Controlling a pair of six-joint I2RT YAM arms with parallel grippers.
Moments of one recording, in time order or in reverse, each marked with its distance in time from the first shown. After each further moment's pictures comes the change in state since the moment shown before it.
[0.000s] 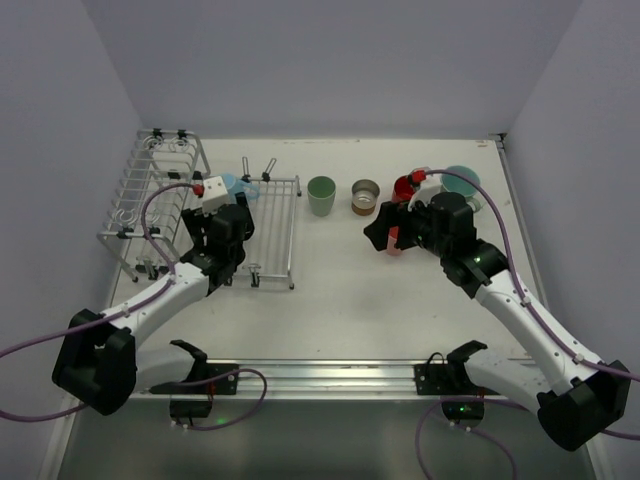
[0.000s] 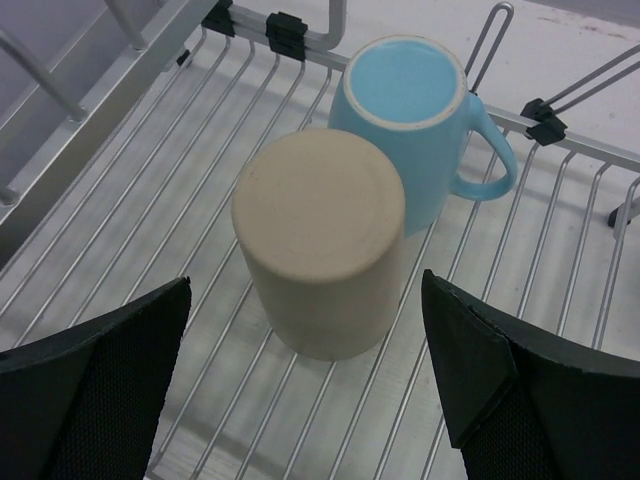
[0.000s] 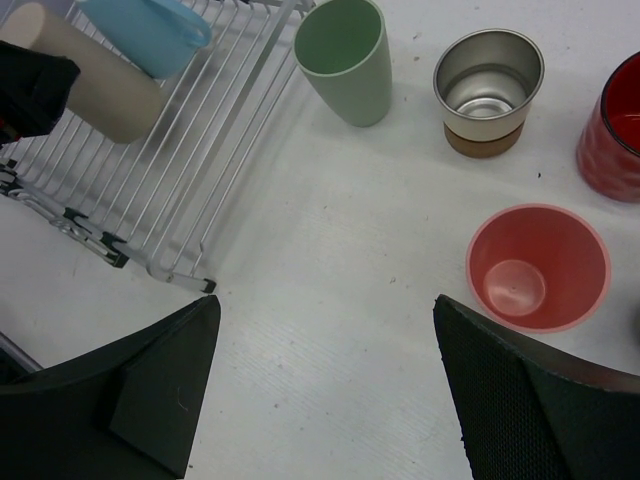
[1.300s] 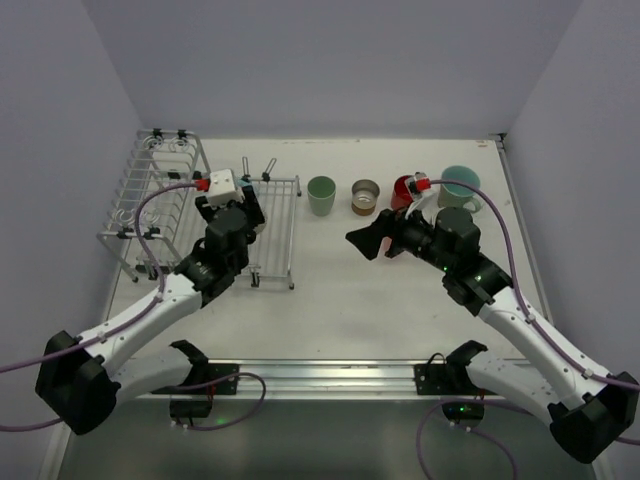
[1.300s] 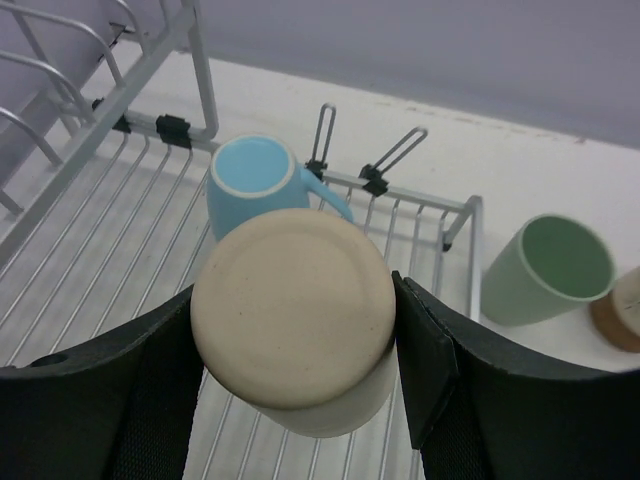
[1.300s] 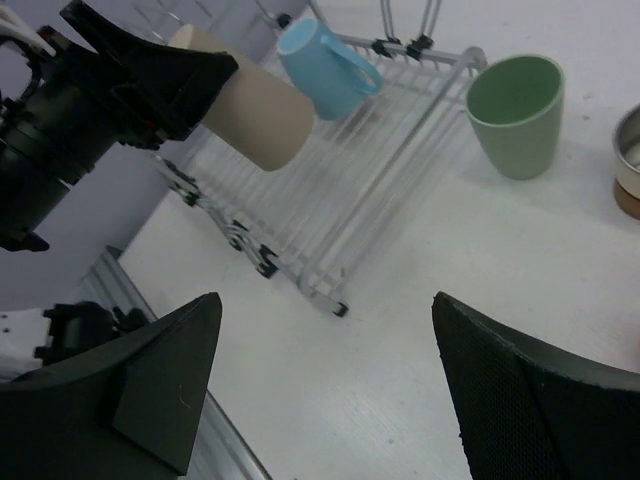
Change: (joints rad) left arm -0.141 -0.049 0.060 0.106 0.032 0.084; right arm 0.081 -0.076 -0.060 0.158 -0.118 0.128
